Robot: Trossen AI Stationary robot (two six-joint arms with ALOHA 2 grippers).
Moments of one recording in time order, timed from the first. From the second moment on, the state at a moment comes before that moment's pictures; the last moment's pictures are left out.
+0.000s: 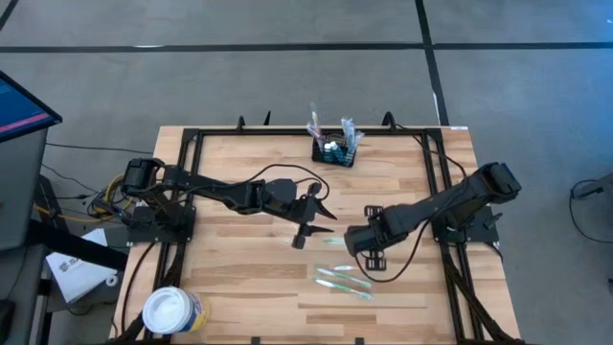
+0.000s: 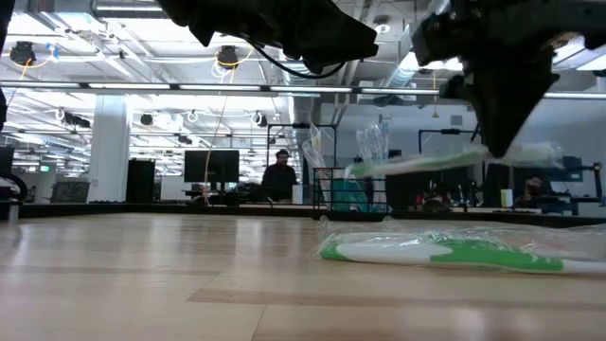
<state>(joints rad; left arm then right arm) -0.04 1.69 1.05 0.34 0.16 0.20 0.34 1.63 1.17 -1.02 0.13 0.35</state>
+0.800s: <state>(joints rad) -0.04 1.69 1.05 0.39 0.02 0.11 0.38 1.63 1.33 -1.26 0.72 -0.05</state>
